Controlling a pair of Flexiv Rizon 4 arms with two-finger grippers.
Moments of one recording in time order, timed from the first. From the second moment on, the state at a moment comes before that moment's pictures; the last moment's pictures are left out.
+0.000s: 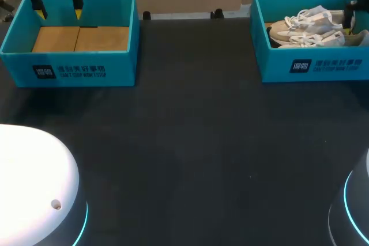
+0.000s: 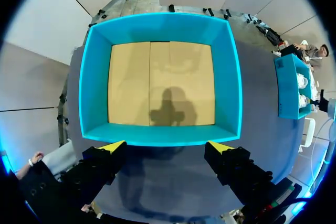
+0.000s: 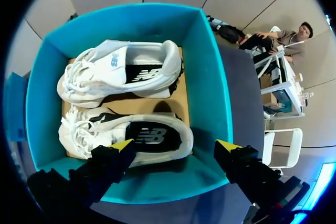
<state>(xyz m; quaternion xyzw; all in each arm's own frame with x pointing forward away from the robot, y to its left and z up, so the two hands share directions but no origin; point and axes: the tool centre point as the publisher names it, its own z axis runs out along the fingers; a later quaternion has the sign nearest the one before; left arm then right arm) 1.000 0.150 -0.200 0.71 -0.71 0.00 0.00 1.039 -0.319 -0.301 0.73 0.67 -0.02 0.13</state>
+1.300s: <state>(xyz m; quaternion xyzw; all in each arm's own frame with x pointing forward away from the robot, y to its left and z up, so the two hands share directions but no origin) 1.000 0.150 -0.200 0.71 -0.71 0.00 0.00 1.043 -0.344 -0.349 0.73 0.67 -0.05 0.11</state>
